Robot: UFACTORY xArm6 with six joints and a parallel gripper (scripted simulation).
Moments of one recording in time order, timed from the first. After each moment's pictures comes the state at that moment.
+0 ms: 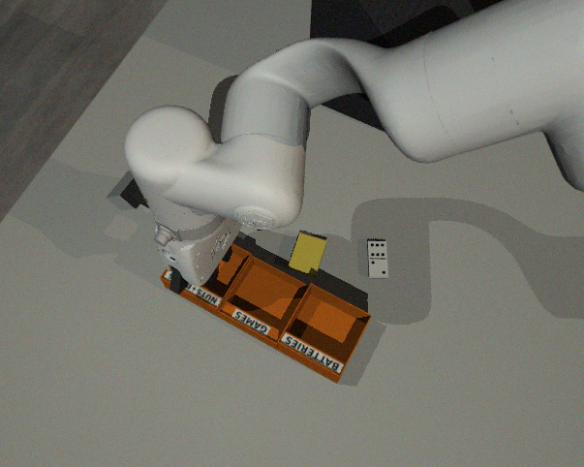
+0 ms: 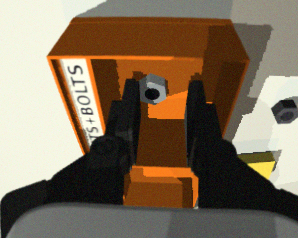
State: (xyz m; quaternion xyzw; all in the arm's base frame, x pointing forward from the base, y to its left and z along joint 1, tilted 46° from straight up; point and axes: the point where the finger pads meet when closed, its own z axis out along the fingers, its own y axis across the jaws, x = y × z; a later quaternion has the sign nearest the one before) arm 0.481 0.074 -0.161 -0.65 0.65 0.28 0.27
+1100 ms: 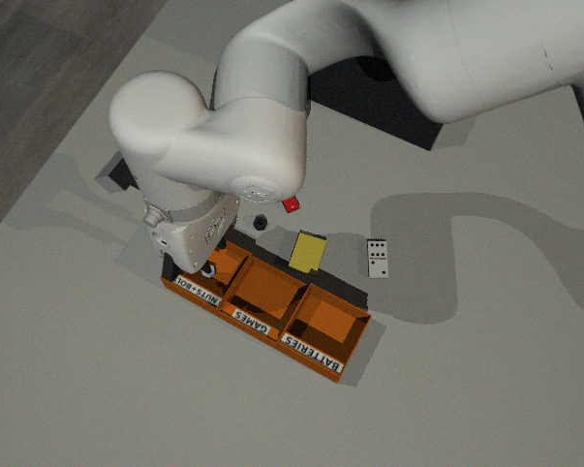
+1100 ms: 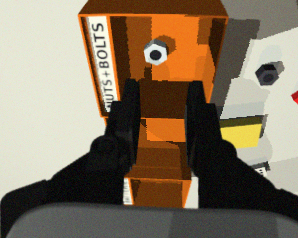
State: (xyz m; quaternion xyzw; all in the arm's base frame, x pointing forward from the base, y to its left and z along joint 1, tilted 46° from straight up) arm 0.482 0.042 -0.130 -0.65 0.65 0.28 0.27
